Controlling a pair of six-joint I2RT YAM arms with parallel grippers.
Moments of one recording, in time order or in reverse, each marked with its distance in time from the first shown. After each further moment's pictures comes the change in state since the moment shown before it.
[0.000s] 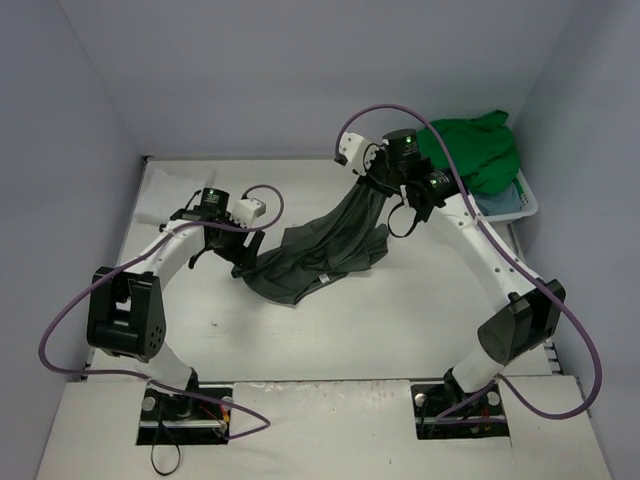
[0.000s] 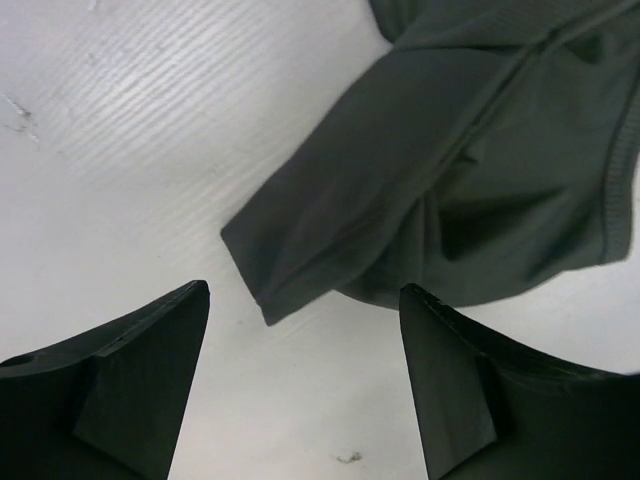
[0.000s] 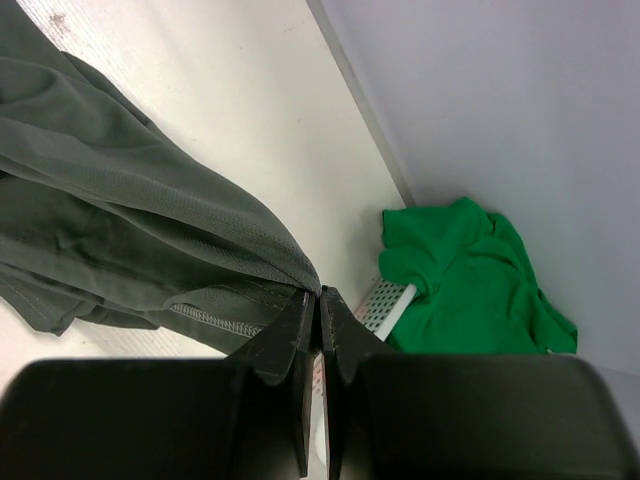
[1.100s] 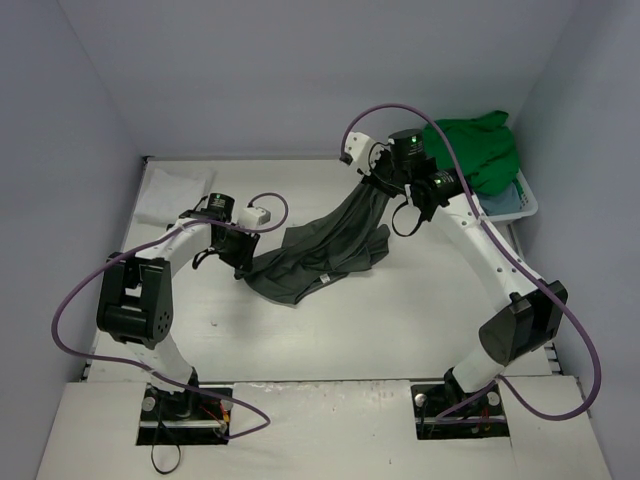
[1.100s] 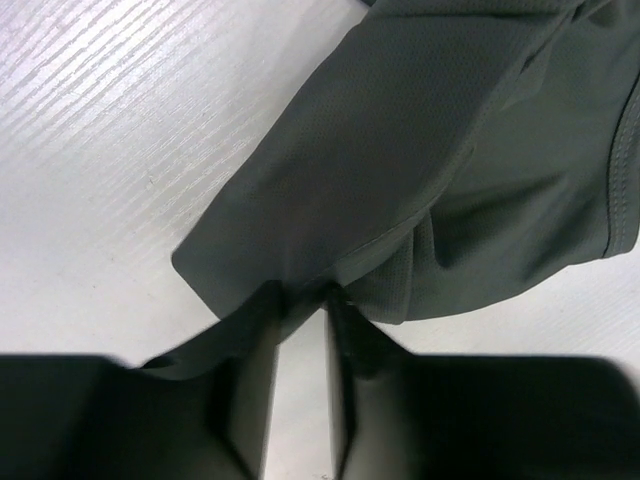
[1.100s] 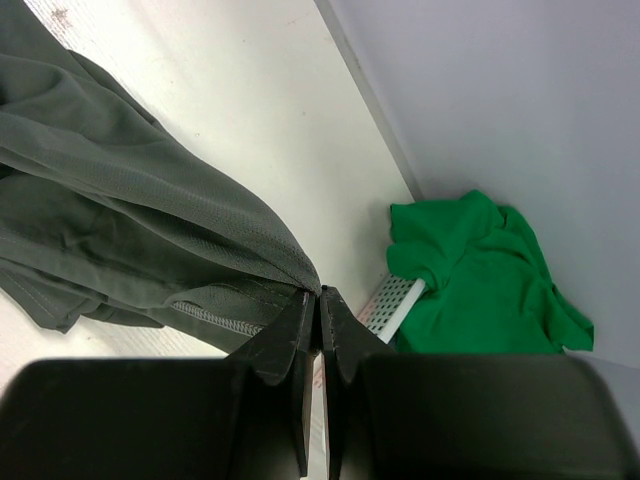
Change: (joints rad) left arm 0.000 0.105 -0.001 0.014 0.050 0.012; right arm -0.033 -0.008 -0.016 -0.001 -0.036 0.011
